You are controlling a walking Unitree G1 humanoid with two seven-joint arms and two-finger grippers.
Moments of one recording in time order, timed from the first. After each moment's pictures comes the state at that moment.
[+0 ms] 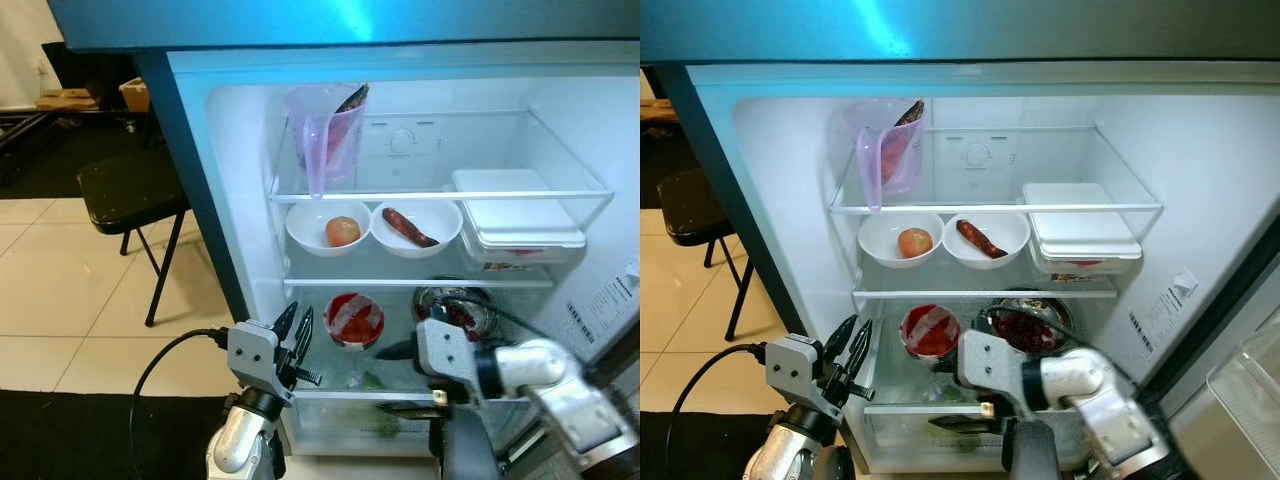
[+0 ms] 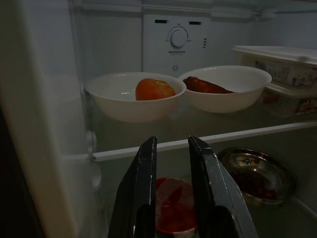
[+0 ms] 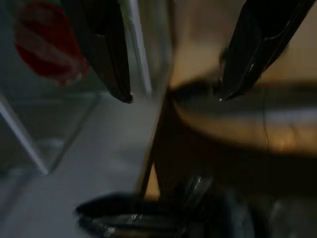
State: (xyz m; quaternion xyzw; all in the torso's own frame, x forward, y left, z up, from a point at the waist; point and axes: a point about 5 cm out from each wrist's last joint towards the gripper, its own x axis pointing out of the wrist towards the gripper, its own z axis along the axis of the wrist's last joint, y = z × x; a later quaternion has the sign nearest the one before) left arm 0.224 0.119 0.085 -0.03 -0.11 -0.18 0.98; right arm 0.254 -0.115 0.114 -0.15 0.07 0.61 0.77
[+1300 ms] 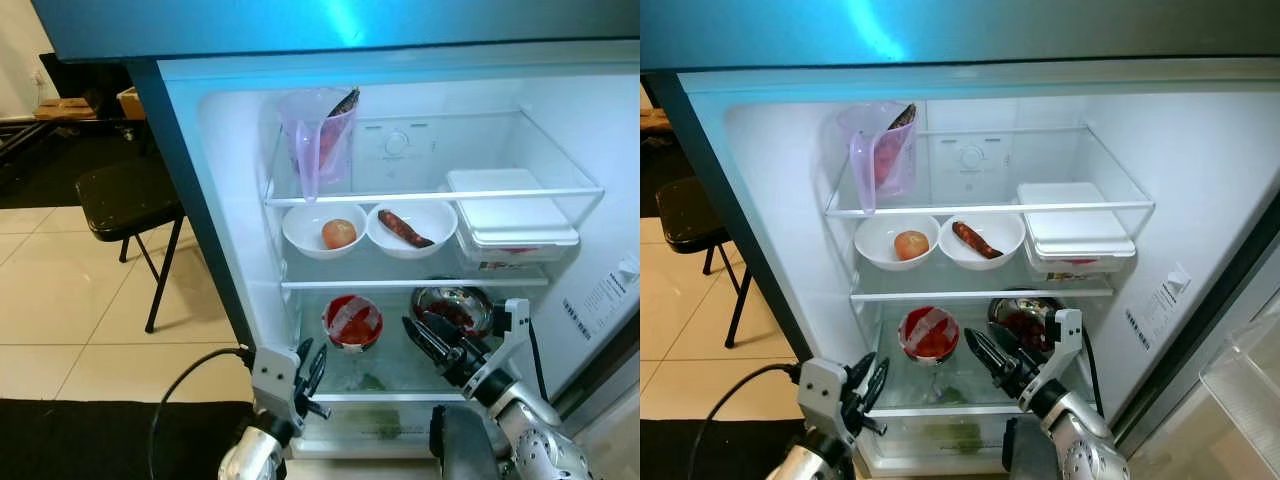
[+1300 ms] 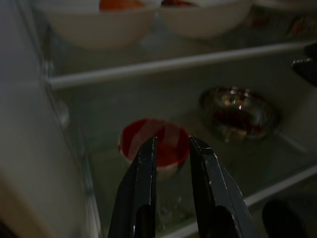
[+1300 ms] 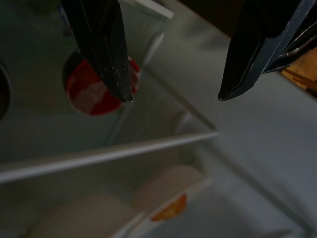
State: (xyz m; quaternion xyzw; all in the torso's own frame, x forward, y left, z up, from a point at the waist) left arm 0.214 0.112 0.030 -0.01 0.01 -0.20 0.98; right arm 0.268 -0.160 0.046 0.25 0.08 0.28 0.92
